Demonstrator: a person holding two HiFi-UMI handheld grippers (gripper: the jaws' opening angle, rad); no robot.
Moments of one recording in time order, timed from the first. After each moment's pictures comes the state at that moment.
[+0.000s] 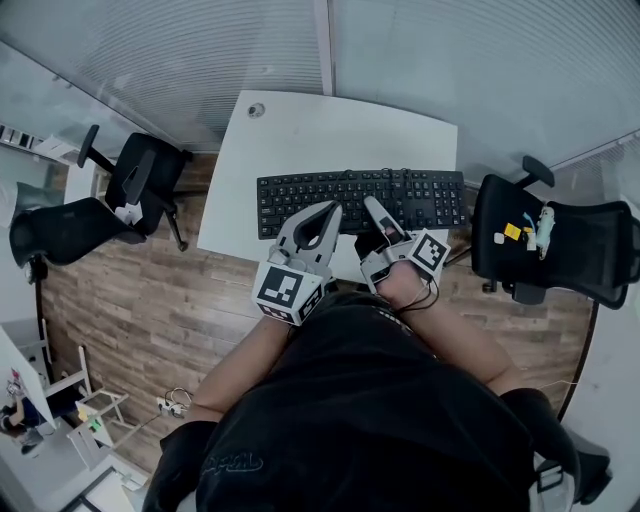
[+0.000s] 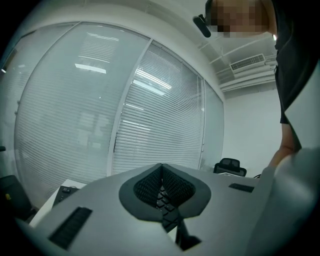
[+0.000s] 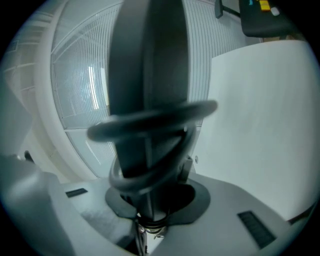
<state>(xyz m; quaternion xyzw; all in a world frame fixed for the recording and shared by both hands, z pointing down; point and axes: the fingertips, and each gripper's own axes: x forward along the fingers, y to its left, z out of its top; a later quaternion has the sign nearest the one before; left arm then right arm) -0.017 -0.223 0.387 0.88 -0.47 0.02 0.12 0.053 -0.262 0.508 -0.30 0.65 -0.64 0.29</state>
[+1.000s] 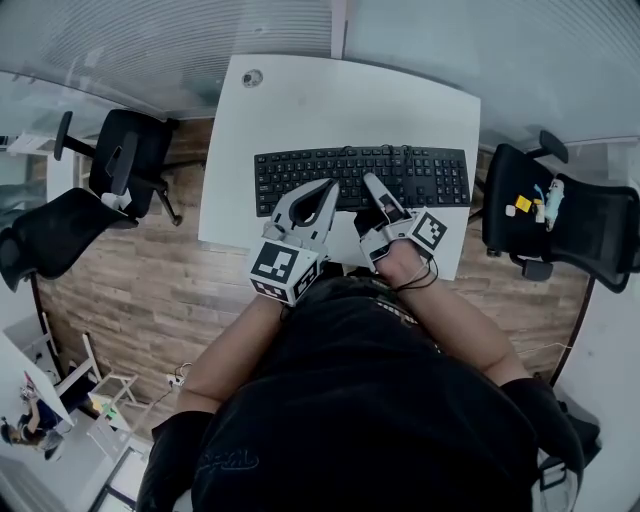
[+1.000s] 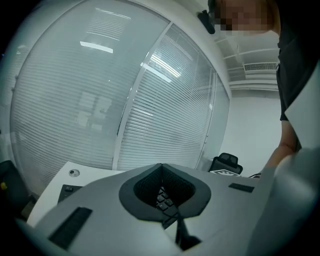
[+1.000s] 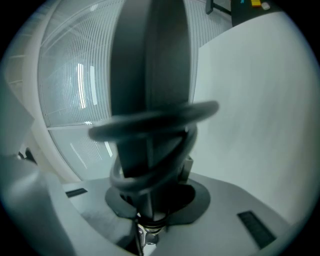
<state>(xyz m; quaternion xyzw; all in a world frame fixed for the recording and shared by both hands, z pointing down) -0.078 -0.280 0.458 0.87 -0.44 0.07 0.20 0.001 -0.304 0.577 -0.34 0.62 -0.66 0.26</state>
